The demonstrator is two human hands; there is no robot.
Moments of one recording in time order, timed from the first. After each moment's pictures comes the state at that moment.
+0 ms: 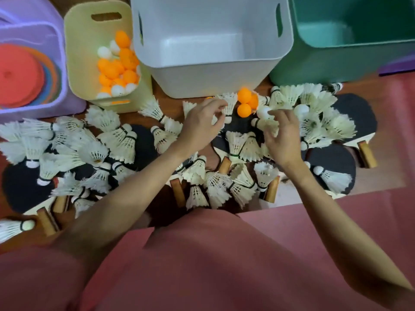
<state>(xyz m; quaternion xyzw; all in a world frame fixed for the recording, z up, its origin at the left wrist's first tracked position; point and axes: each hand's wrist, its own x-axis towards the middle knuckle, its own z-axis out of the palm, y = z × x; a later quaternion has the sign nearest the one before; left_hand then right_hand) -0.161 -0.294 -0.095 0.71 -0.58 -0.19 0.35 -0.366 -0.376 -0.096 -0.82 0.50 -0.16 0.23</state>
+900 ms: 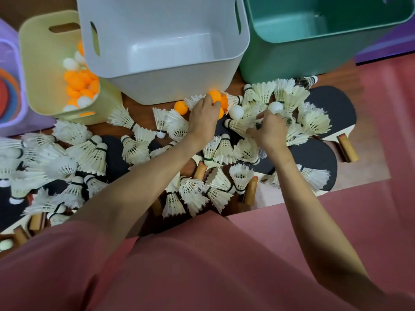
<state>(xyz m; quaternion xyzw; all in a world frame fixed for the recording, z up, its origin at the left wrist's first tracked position) -0.223 -0.374 -0.137 0.78 -0.62 -0.10 0.06 -0.389 -0.425 -0.110 -0.72 0.64 0.01 0.27</state>
